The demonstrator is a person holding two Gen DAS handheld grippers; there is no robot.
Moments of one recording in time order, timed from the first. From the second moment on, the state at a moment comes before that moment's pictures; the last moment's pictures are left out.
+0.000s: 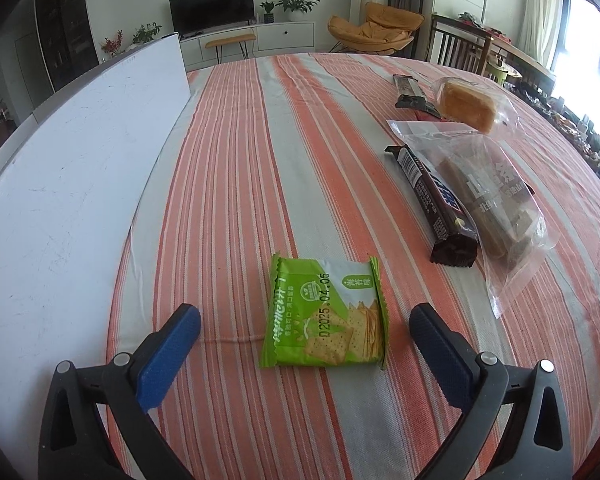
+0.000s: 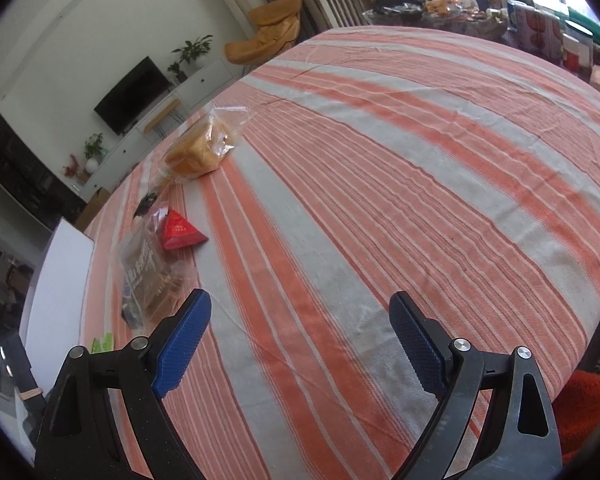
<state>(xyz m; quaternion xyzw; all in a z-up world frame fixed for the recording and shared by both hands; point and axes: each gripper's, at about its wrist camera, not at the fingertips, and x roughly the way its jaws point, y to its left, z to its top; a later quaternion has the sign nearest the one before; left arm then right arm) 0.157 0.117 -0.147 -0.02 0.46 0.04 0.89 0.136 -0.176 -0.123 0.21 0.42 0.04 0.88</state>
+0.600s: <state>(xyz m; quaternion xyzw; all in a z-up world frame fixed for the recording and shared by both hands) 0.157 0.117 -0.147 -0.02 0.46 0.04 0.89 0.288 -0.073 -0.138 0.07 0.50 0.24 0.83</state>
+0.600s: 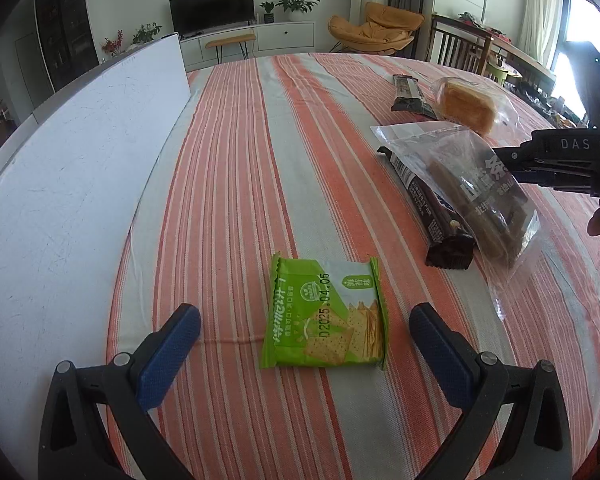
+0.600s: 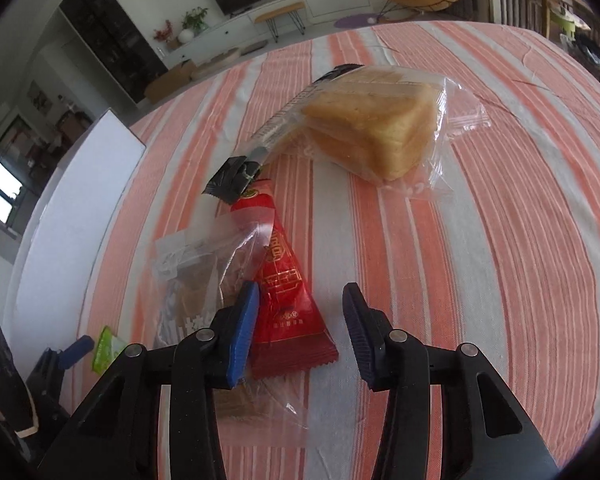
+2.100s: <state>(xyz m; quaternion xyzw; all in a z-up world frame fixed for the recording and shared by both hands) 0.157 0.117 -0.147 -0.02 0.46 0.04 0.89 0.163 -0.164 -0.143 -0.01 0.51 0.05 0.86</state>
